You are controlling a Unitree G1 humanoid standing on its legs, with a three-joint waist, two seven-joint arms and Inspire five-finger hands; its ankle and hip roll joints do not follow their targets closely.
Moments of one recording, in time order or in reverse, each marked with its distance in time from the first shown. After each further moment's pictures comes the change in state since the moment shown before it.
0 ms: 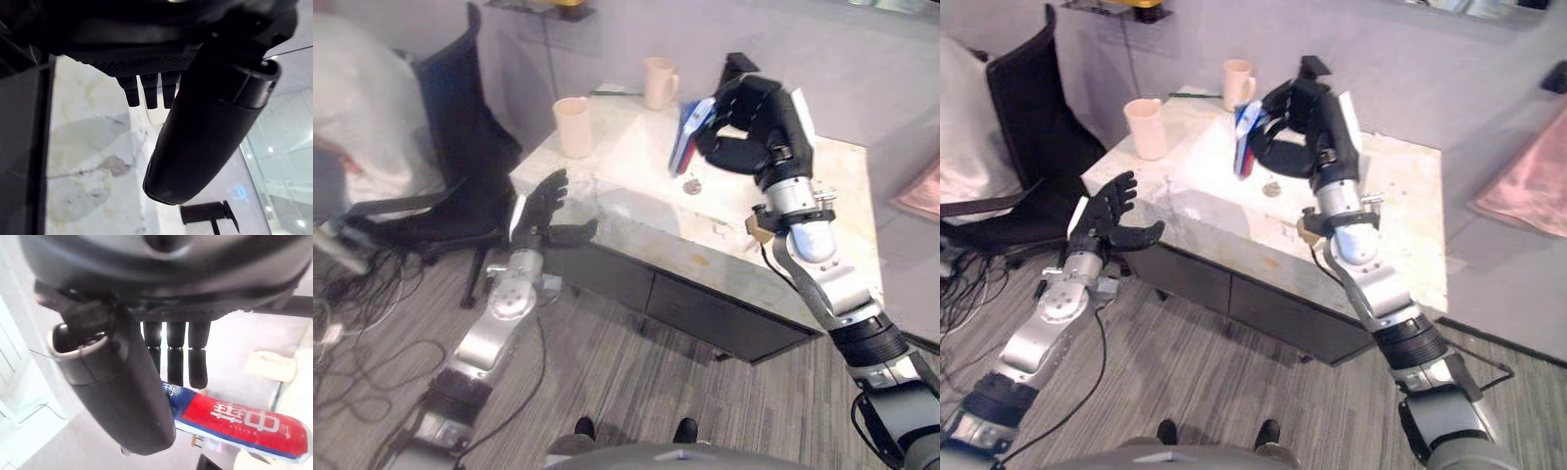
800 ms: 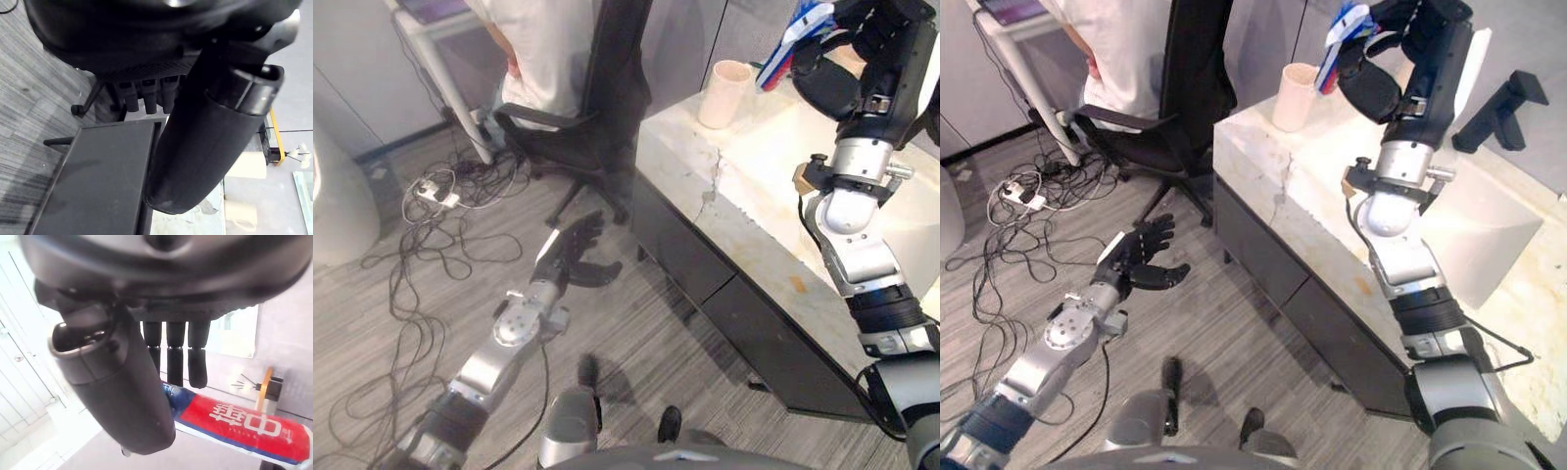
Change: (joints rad) left arm 0.069 0.016 -0.138 0.041 -0.102 -0.076 -0.198; right arm -0.130 -0.044 -0.078 0.193 -0.183 -0.184 -0.324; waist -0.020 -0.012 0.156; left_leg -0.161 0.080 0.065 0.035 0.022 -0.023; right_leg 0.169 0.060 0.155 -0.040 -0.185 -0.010
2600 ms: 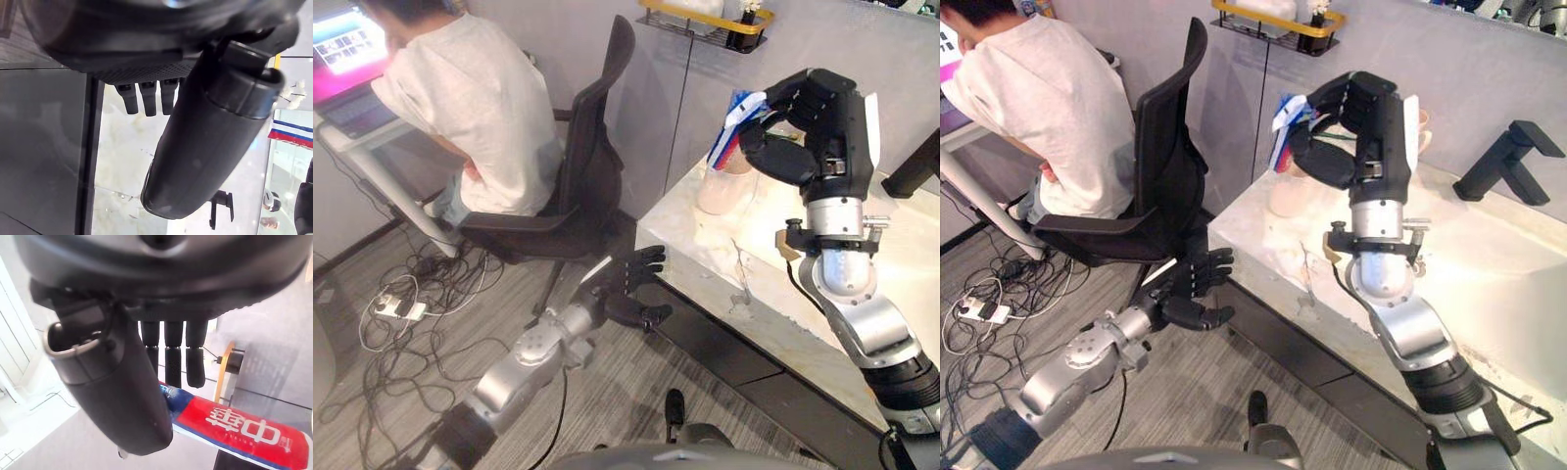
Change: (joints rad) left arm 0.050 0.017 -0.152 -0.067 -0.142 0.006 -0.215; right arm 0.342 -0.026 0.002 -0.464 0.076 0.274 0.109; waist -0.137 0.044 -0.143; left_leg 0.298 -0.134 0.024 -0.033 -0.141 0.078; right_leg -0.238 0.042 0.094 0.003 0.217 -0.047
